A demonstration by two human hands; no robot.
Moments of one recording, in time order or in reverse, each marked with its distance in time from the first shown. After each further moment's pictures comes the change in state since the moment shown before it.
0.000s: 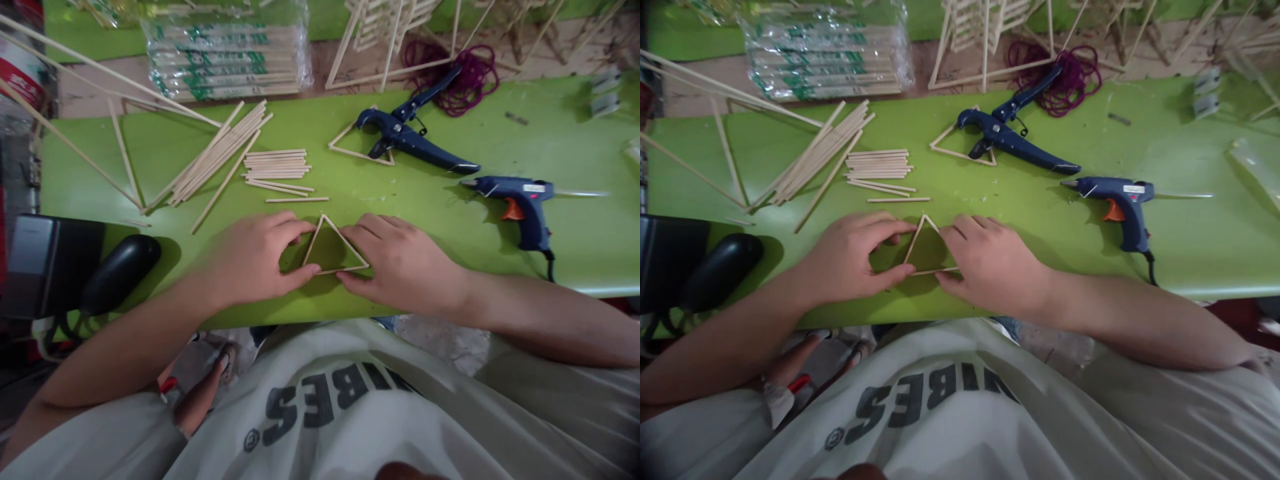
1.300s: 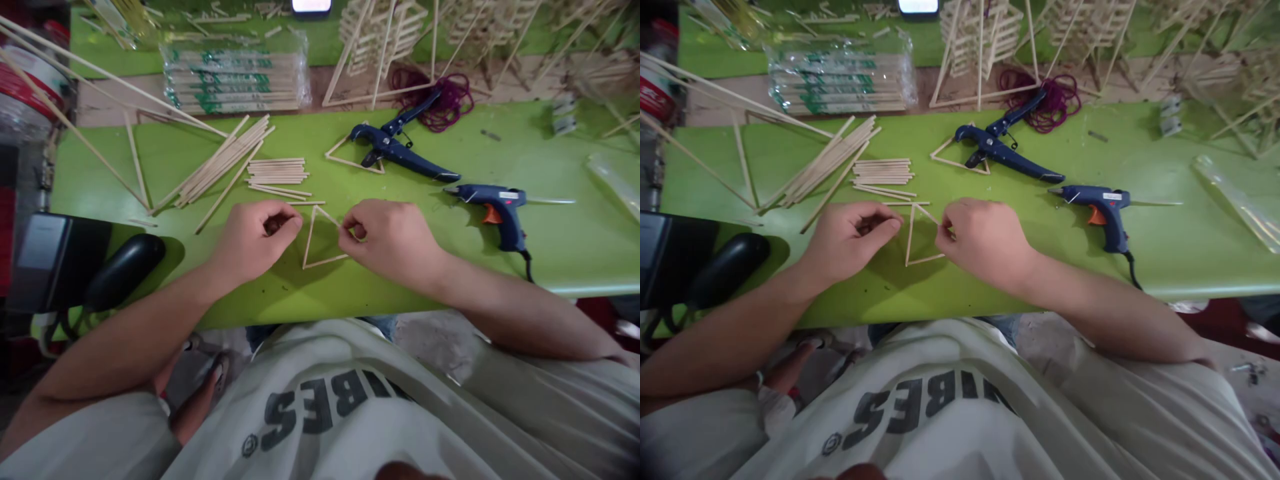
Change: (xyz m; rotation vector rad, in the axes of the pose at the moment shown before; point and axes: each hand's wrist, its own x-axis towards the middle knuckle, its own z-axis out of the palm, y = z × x) left_hand 0.013 0.003 0.004 -0.423 0.303 -0.309; right_hand 0.029 0.001 -0.012 0.008 0.106 0.289
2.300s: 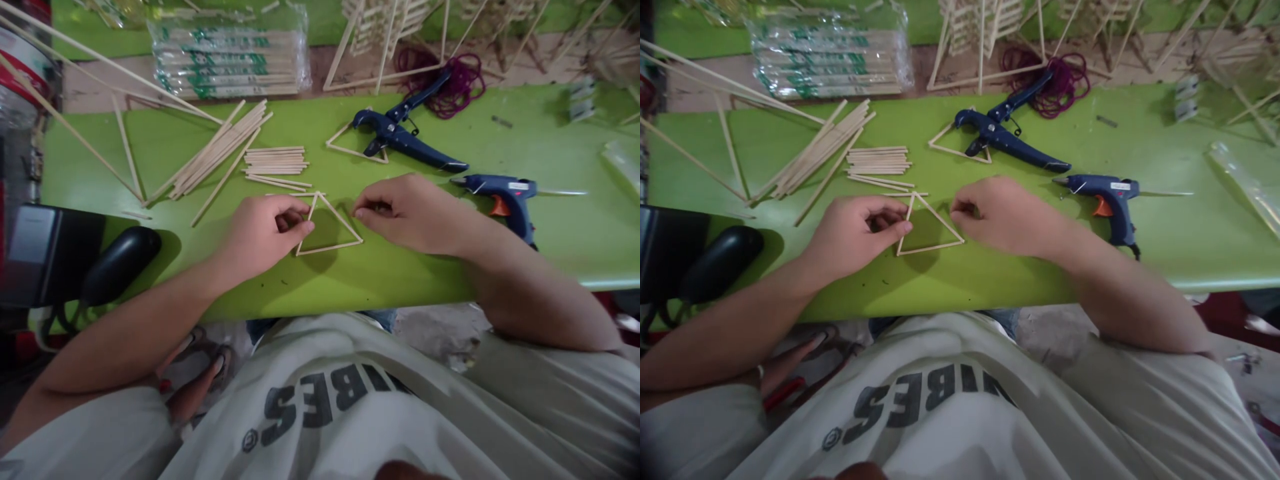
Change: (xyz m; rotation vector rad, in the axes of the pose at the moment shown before) left_hand 0.005 0.005 0.009 0.041 -0.049 -0.075; right_hand 0.020 0.036 -0.032 0.247 -0.229 -0.090
